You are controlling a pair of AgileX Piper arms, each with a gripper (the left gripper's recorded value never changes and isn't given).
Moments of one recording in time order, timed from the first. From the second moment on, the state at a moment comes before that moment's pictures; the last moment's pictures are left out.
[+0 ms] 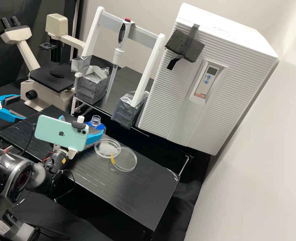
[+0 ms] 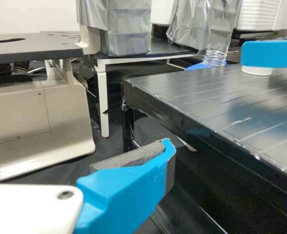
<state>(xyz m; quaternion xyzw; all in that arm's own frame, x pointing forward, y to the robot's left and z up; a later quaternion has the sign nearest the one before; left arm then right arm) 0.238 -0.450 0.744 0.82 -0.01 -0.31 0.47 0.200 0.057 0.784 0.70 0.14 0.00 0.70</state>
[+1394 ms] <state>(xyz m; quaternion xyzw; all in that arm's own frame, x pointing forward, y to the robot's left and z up) 0.238 -0.450 0.744 0.82 -0.01 -0.31 0.47 0.202 0.059 0.786 0.70 0.13 0.01 0.70</state>
